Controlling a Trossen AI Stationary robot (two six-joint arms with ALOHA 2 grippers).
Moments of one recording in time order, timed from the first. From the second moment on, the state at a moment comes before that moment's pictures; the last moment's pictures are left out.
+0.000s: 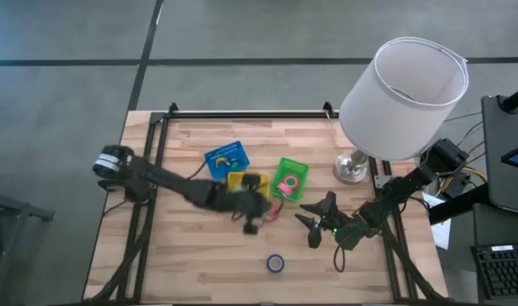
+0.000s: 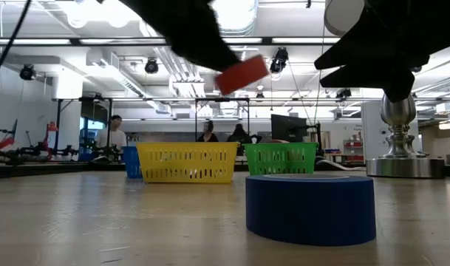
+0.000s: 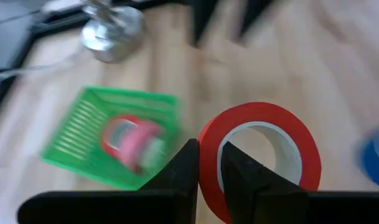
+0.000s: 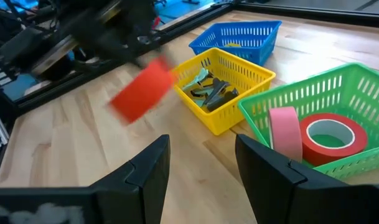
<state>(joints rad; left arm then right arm) -0.26 1.64 1.11 -0.08 -0.32 0.04 0.65 1.46 0.58 0.29 0.97 0.86</state>
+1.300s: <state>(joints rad) 0.08 2.03 1.43 -0.18 -0.23 0.14 0.68 1.46 0.55 0.26 0.87 1.02</state>
